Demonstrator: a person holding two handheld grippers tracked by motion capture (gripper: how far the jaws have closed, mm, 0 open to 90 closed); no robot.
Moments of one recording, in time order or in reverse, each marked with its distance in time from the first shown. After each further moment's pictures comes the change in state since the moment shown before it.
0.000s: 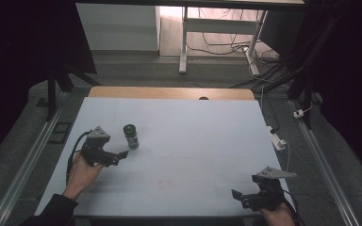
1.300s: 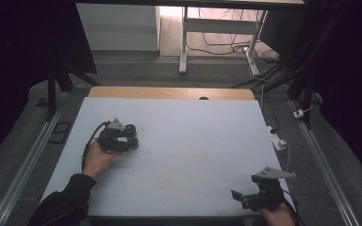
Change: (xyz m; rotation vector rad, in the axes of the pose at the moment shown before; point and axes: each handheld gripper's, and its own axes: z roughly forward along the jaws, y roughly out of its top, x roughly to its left) left arm 0.018 0.024 0.056 0.069 -0.022 0.148; right arm 0.000 0.000 0.001 0.007 0.005 -0.013
